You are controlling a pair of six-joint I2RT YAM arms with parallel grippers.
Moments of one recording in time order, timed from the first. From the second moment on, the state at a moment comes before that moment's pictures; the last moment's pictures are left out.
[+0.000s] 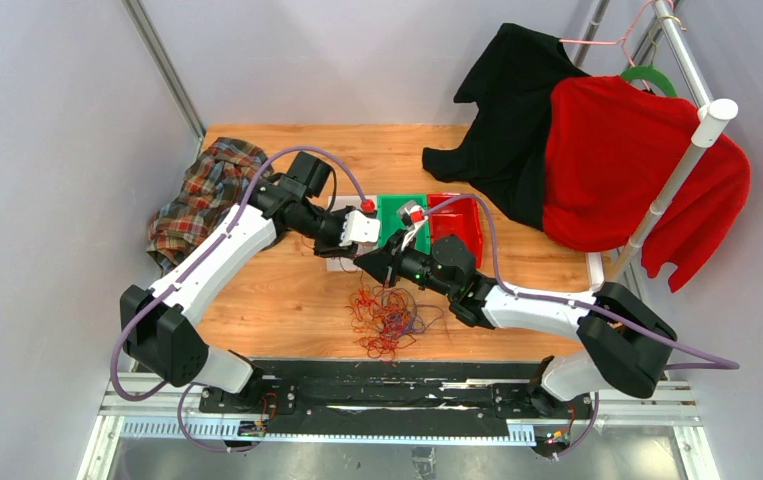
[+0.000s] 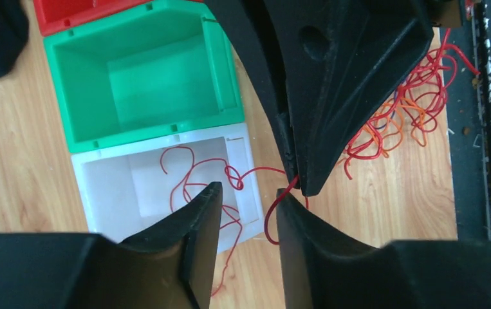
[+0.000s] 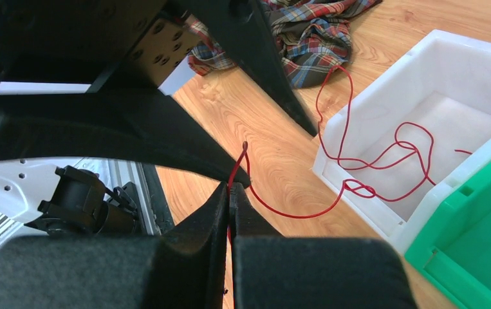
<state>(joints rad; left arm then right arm) -0.50 1.43 1.33 -0.97 0.64 1.15 0.93 1.41 0.65 0.73 -0.19 0.47</state>
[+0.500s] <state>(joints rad) -0.51 1.44 1.41 -0.99 0.61 1.11 0.95 1.42 0.61 0.77 -0.12 0.42</state>
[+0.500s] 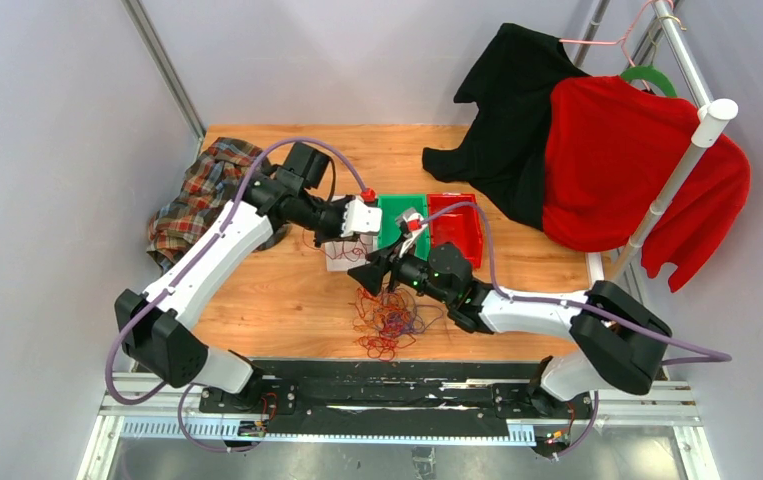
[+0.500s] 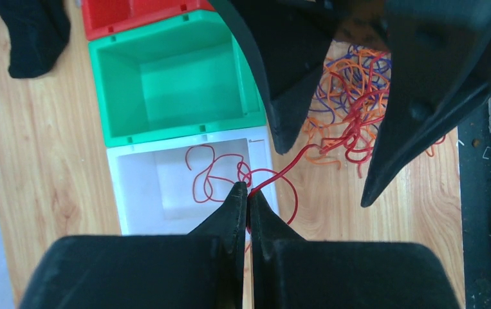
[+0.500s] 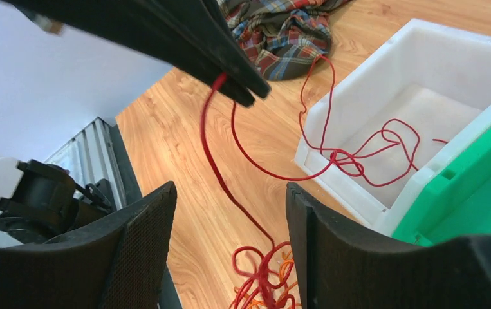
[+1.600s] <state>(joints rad) -0.51 1.35 1.64 -0.65 0.38 0.89 1.22 1.50 0.25 0.86 0.33 0.51</state>
